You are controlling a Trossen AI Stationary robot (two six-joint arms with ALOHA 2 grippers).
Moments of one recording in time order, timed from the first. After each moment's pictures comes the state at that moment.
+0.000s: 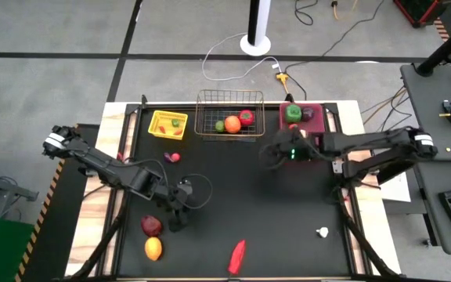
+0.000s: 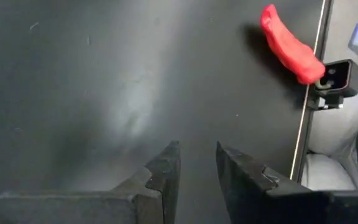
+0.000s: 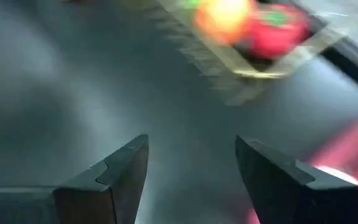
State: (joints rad) left arm -0.42 1.34 0.92 -0.57 0.01 -0.81; right arm -0.08 1.20 0.85 -0.48 0.31 0.44
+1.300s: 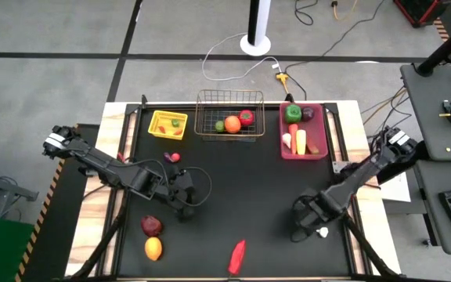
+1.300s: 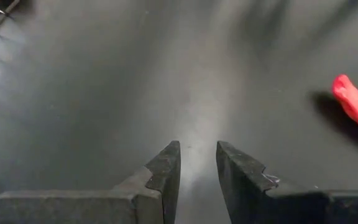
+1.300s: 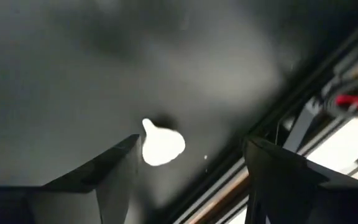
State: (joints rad) left arm -0.42 1.34 0.92 -0.56 -0.36 -0.73; right arm 0.65 1.48 0.99 -1.22 -0.24 1.60
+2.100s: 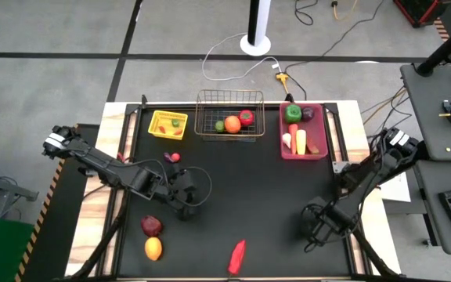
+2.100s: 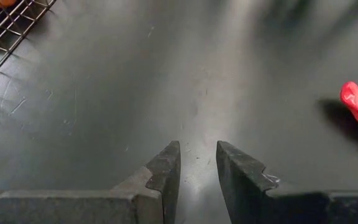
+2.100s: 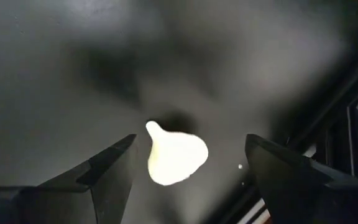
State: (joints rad) left arm -0.42 1.34 0.92 -0.55 -0.41 -0.69; right arm 0.83 1.48 0.82 -0.93 -0.20 1.93
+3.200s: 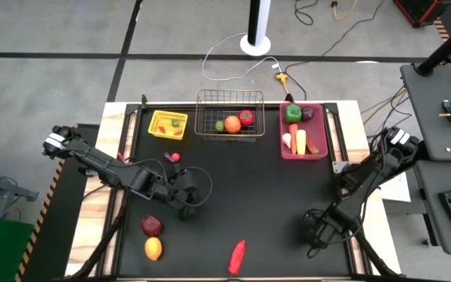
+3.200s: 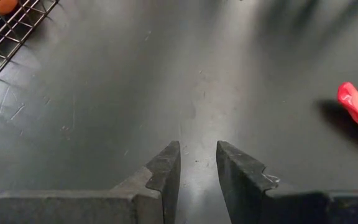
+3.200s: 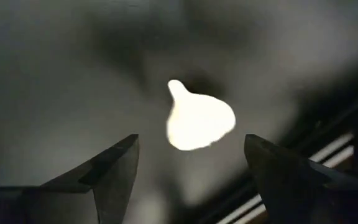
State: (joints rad) left arm -0.42 1.34 0.92 -0.53 -0.41 -0.67; right arm 0.86 1.46 0.79 -0.81 -0.27 1.87
